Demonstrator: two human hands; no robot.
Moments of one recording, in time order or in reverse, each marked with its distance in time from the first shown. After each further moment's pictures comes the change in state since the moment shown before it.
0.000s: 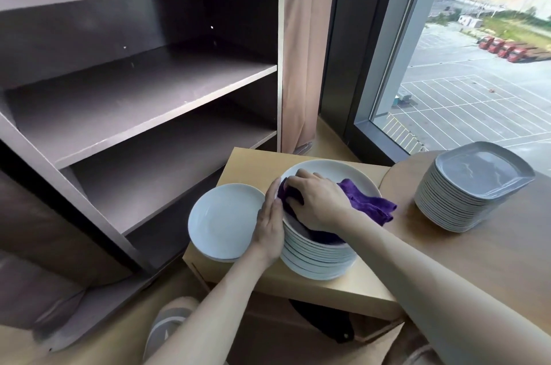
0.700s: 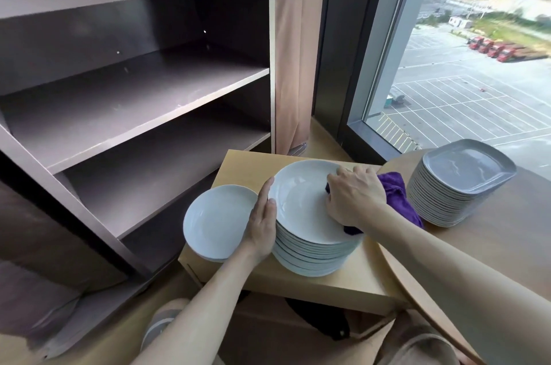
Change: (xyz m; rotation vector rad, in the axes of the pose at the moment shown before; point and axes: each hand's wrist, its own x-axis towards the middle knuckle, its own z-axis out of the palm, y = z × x) left_hand 0.000 -0.001 -0.005 0.091 -0.021 0.008; right_hand -0.028 0.048 -0.025 -0.502 -0.036 0.240
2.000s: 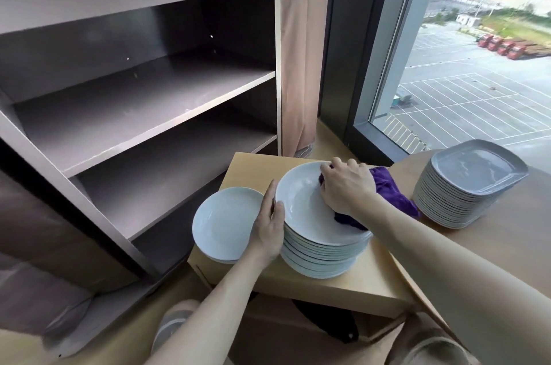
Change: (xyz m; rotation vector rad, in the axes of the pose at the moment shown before) left_hand -0.003 0.003 -0.002 -0.031 0.056 -0.039; right_hand 0.033 -0.011 0.011 0.125 0.041 0.012
